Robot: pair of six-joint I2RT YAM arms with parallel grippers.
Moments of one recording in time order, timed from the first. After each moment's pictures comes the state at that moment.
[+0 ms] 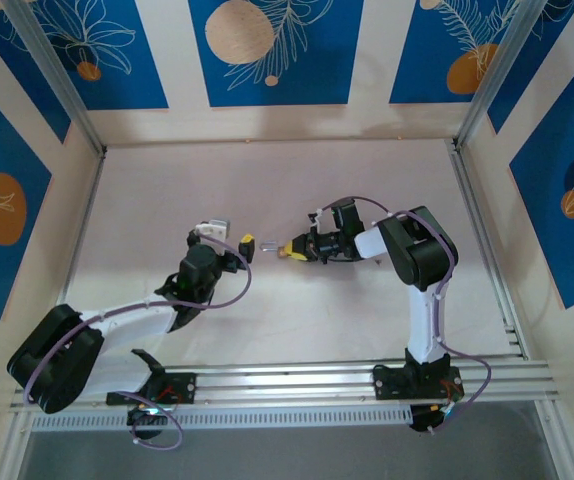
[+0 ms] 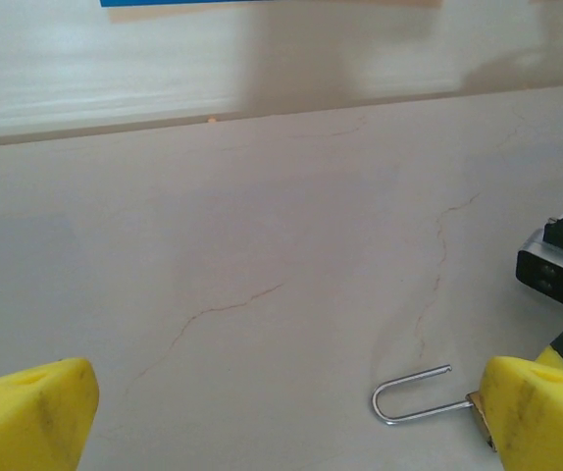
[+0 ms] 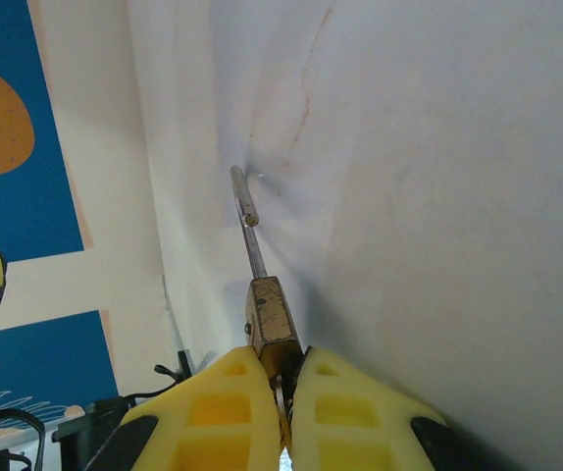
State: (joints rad) left arm -0.66 1.24 0.40 0.57 -0.39 -0.15; right arm 0.38 2.09 0.96 0.36 -0.98 0.85
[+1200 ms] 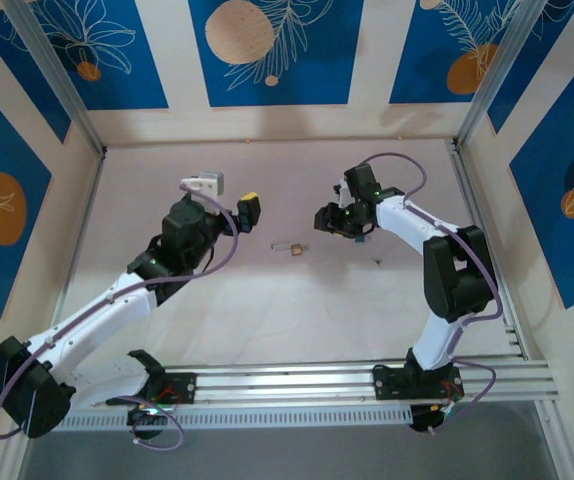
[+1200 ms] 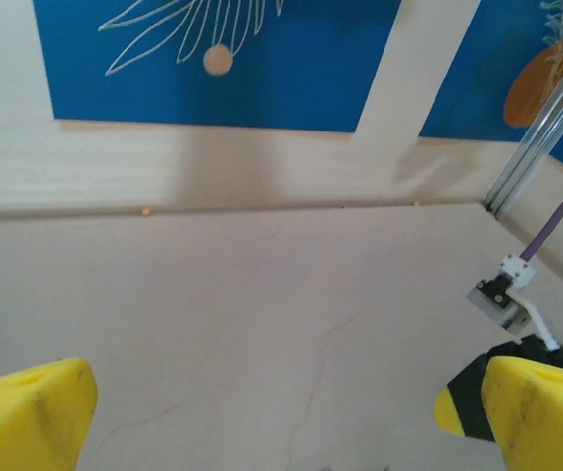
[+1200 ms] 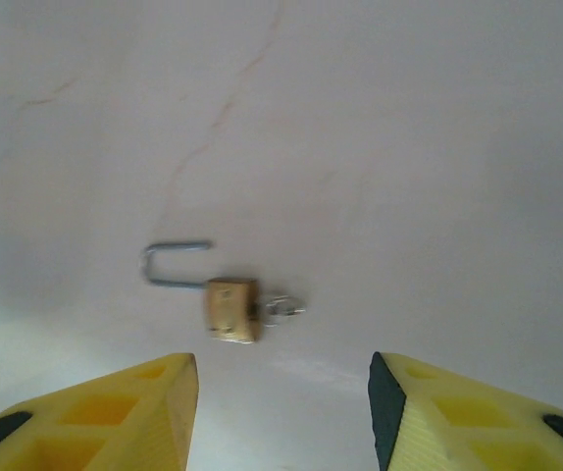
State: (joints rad) left arm -0.65 1.11 0.88 0.03 -0.27 -0.28; right arm 0.32 1.76 1.24 -0.58 -0.33 0.45
